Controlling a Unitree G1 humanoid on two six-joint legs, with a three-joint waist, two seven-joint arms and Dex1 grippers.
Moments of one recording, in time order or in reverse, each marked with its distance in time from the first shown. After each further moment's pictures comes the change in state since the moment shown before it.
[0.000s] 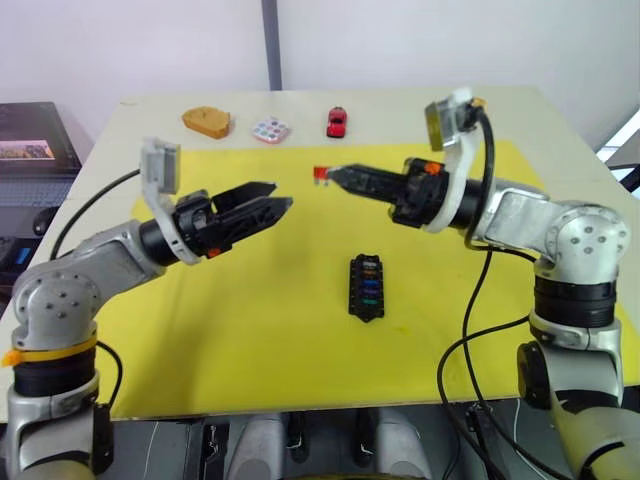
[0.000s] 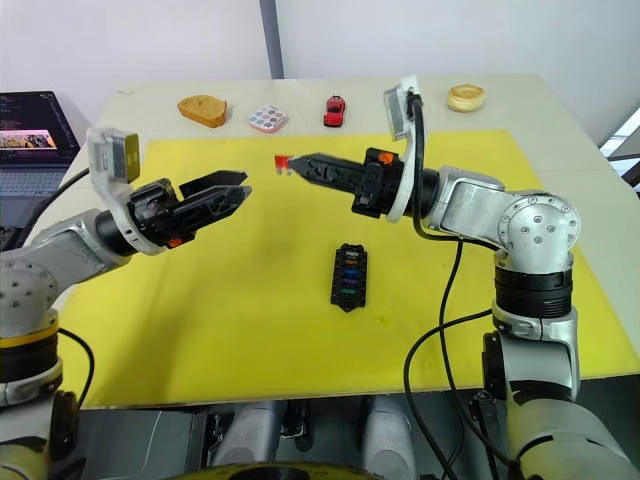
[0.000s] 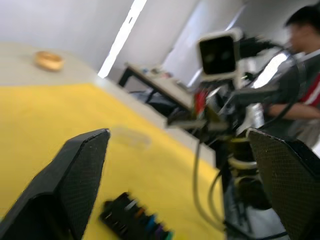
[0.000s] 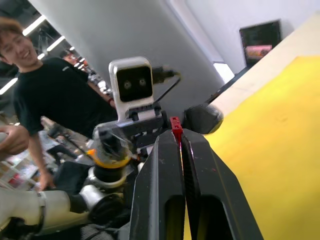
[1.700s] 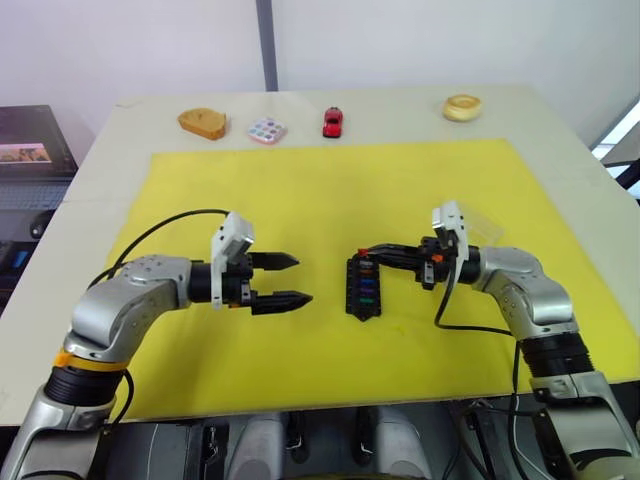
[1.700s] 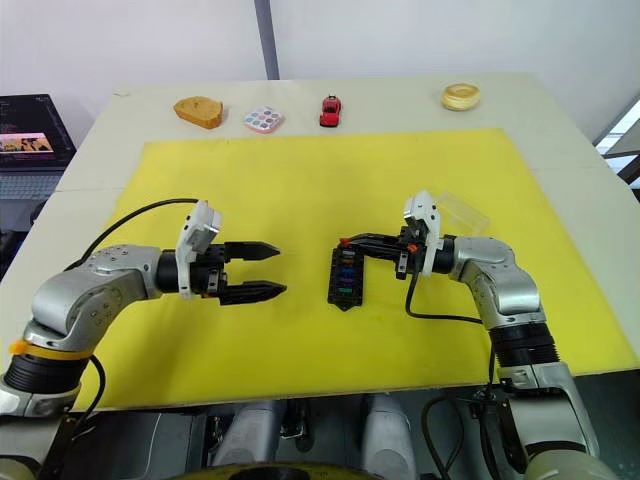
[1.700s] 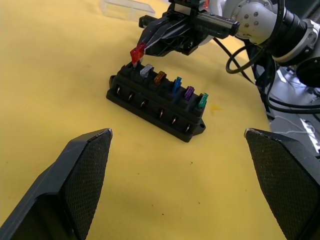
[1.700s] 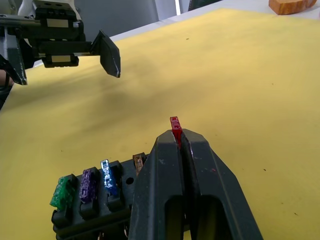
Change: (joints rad) left arm 0.062 0.010 -0.323 0.029 0.608 -0.162 -0.445; right arm 0.325 -0.035 0.156 0.309 -0.978 -0.775 0.837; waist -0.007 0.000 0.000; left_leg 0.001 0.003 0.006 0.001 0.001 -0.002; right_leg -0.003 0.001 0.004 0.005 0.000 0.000
